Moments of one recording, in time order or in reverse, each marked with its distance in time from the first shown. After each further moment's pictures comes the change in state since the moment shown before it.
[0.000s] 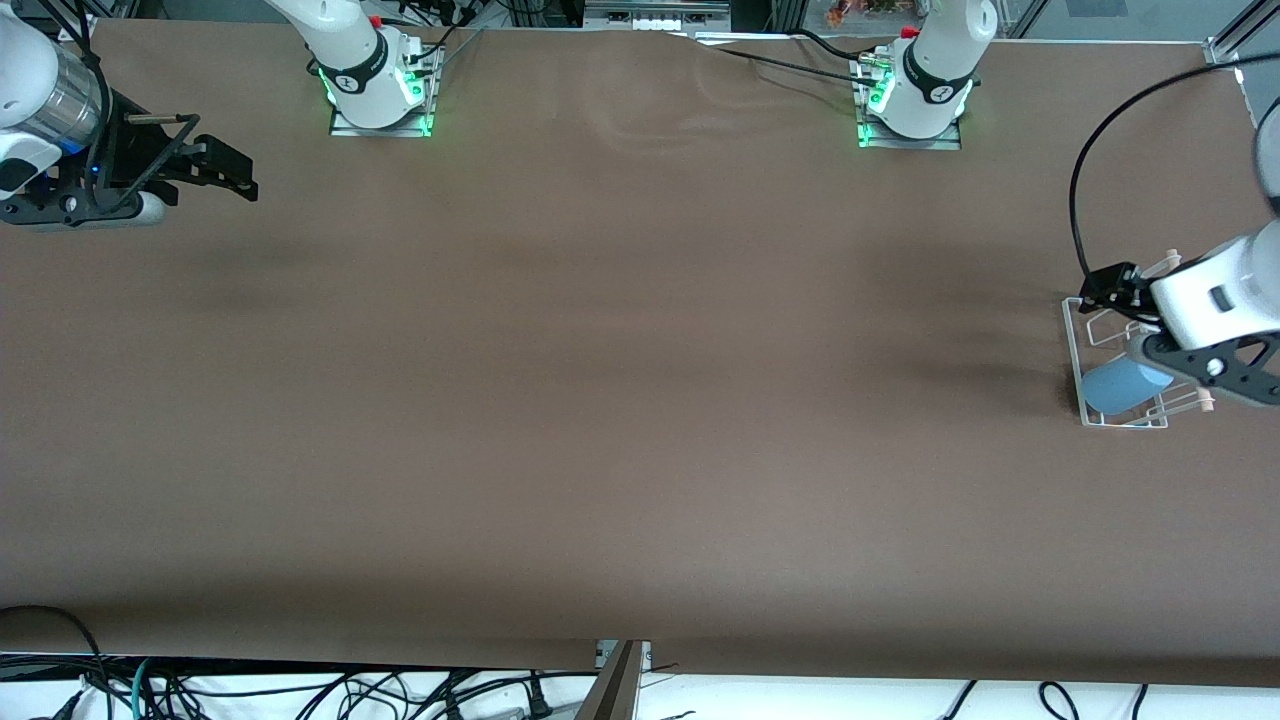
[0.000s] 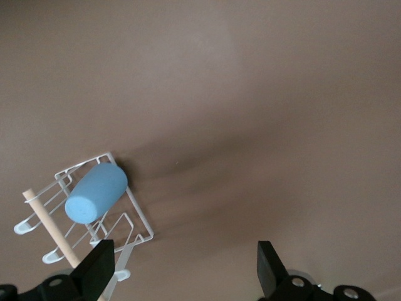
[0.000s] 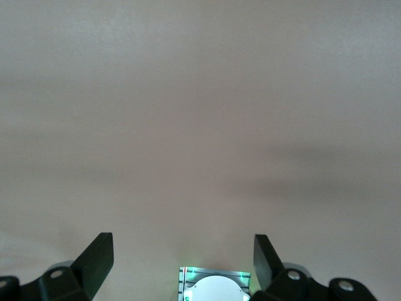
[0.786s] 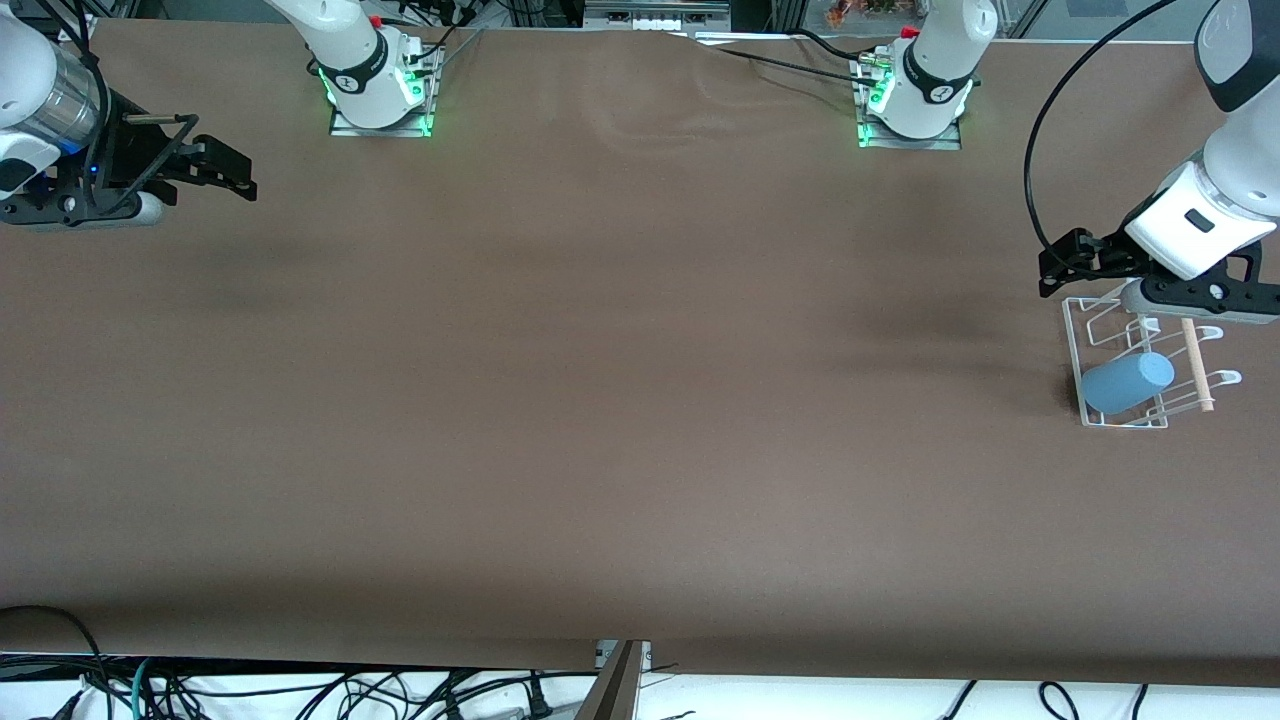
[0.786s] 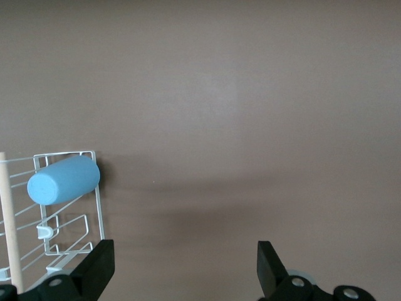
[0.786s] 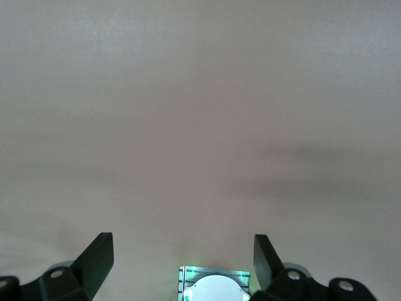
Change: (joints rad) left arm -0.074 -0.279 0.047 -0.404 -0.050 0.309 -0.344; right arm -0.001 0.000 -0.001 0.000 0.000 -0.001 0.000
